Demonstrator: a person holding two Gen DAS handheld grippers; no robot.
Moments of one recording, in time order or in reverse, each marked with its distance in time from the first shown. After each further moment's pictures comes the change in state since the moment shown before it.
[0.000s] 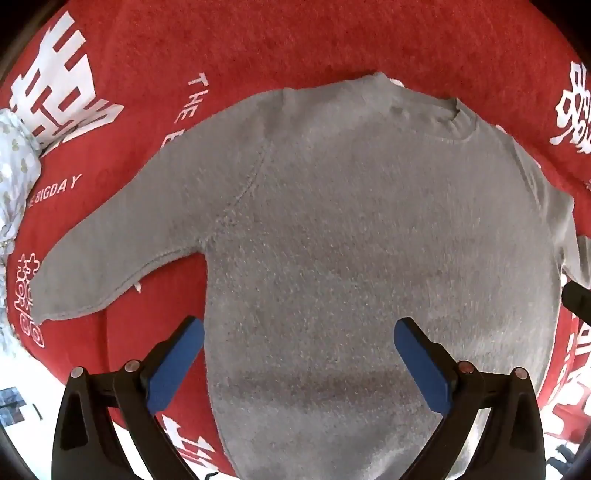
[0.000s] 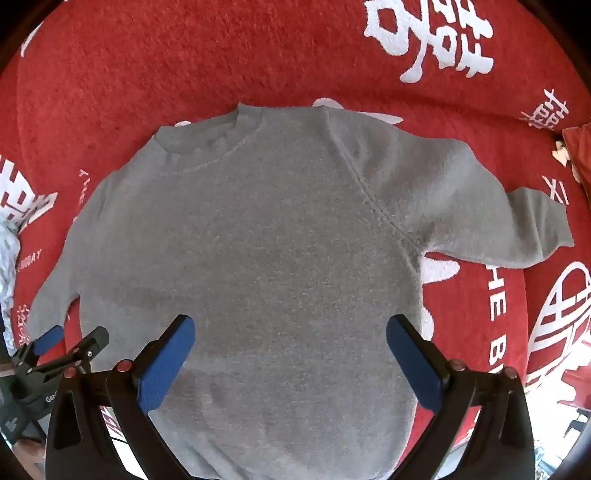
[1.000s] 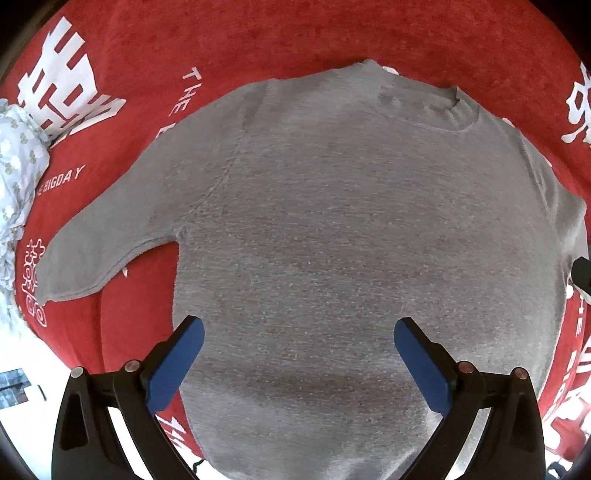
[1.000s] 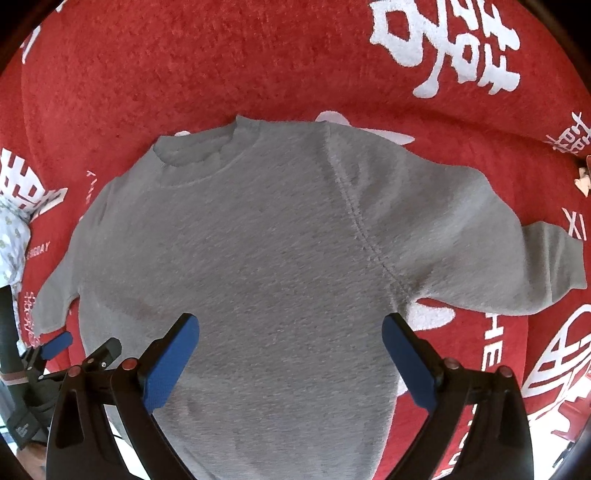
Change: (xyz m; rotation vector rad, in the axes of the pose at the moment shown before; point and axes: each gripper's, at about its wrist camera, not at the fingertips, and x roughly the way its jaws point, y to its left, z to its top) left arm 0.003 -0.033 -0.004 -0.038 0.029 0.056; right arm 0.008 -0.028 0.039 -0.076 0.019 0.071
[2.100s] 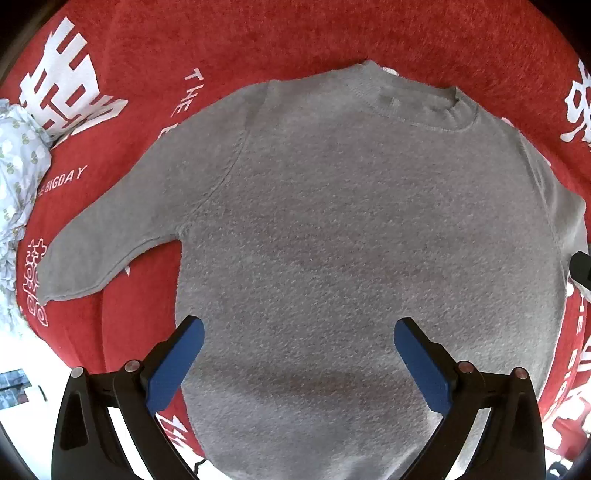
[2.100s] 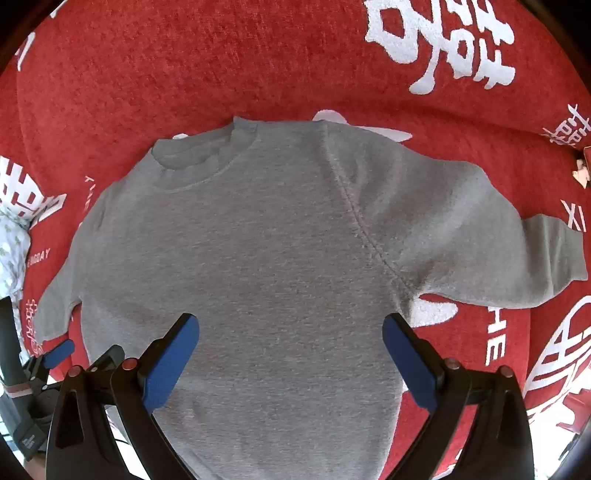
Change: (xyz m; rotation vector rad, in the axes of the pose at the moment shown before) left arm -0.001 0.002 -0.002 -0.001 -0.006 0.004; right arm 0.000 0.001 0.000 0.026 0.002 0.006
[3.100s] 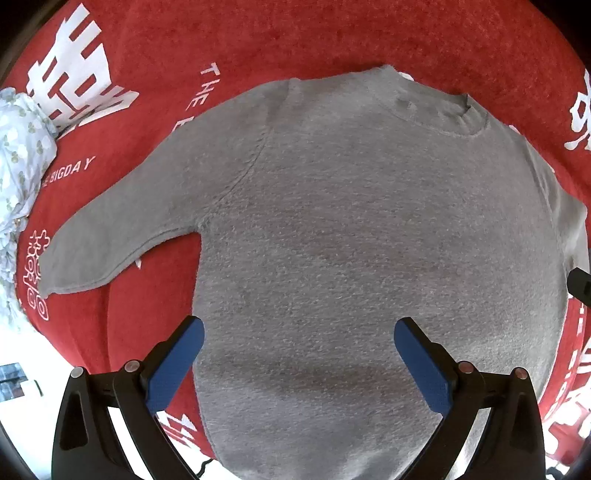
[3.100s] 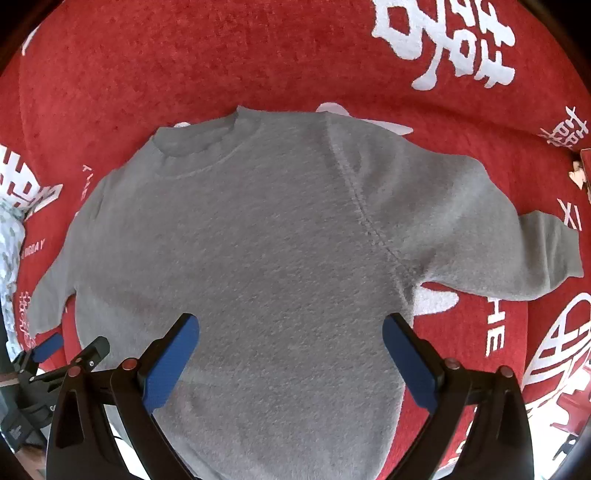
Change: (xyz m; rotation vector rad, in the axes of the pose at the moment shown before) left arm 0.003 0.022 -0.003 -0.023 -0.006 -0.004; right arm 0.002 0.011 -0.011 -0.014 0.008 -0.030
